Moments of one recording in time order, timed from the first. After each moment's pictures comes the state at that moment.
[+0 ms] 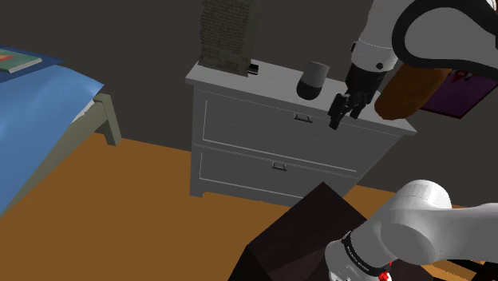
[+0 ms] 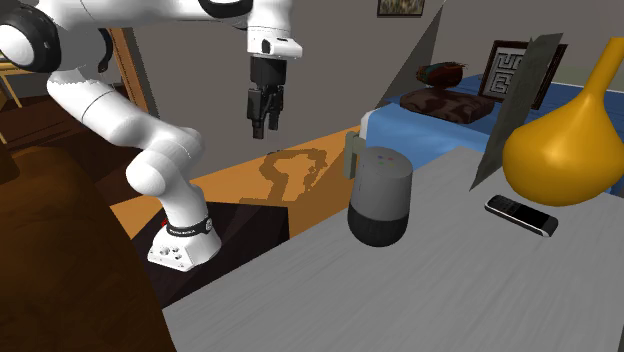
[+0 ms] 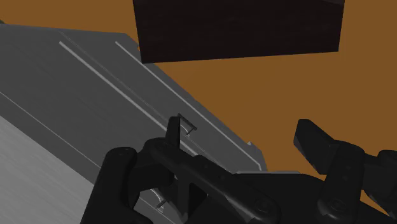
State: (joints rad) arm 0.01 -0.82 0.05 -2.39 -0.11 1.47 0.14
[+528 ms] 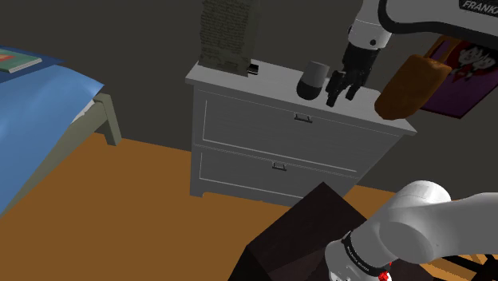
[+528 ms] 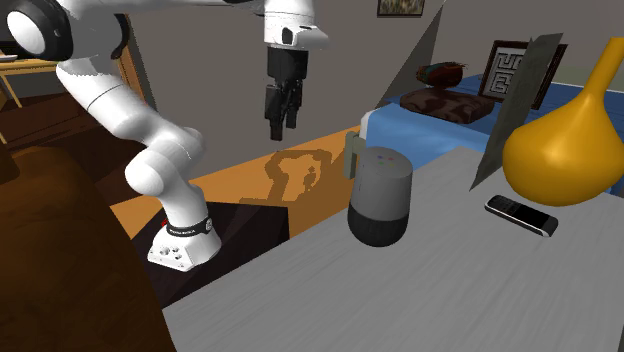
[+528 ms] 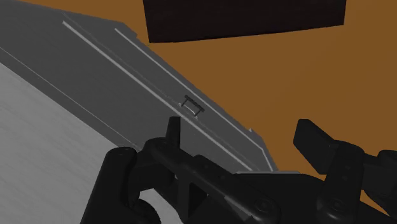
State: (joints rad) arm -0.03 -0.64 -0.06 -2.21 -0.14 1.49 0.05
